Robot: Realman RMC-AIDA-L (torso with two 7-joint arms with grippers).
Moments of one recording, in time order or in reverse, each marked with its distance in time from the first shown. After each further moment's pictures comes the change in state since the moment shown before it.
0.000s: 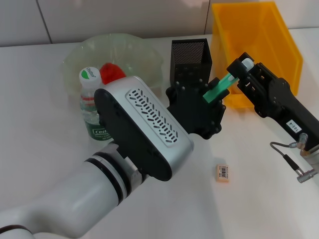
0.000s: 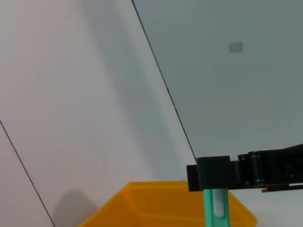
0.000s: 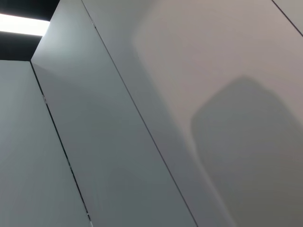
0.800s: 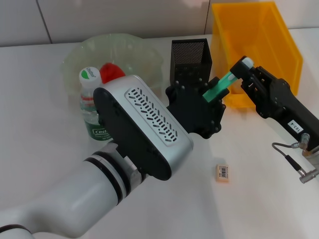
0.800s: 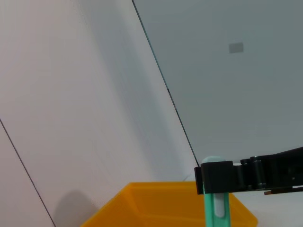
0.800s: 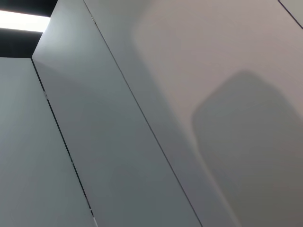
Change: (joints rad) left arm 0.002 0.002 -0.002 0.007 0.000 0.005 0.000; right arm -0.006 0.000 -0.016 -0.030 0.000 0.002 0.038
